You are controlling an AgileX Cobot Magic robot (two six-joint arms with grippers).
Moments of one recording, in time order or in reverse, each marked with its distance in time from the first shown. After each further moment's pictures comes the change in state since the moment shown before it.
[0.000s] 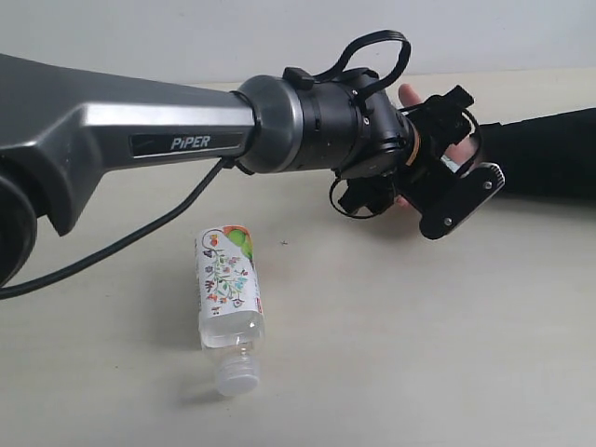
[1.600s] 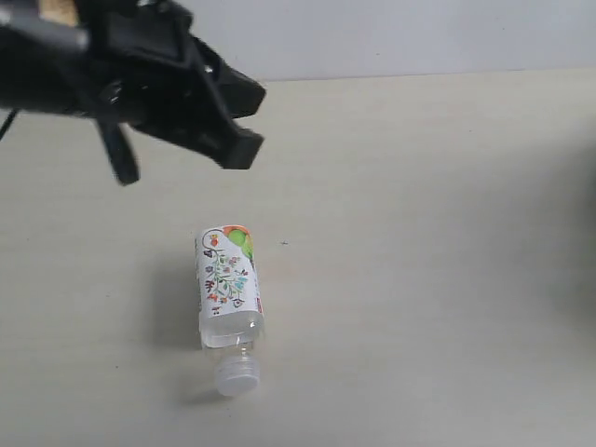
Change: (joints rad) left arm 0.187 -1.006 0.842 -0.854 -0.104 -0.823; right arm 0.000 0.000 0.000 0.000 0.000 0.000
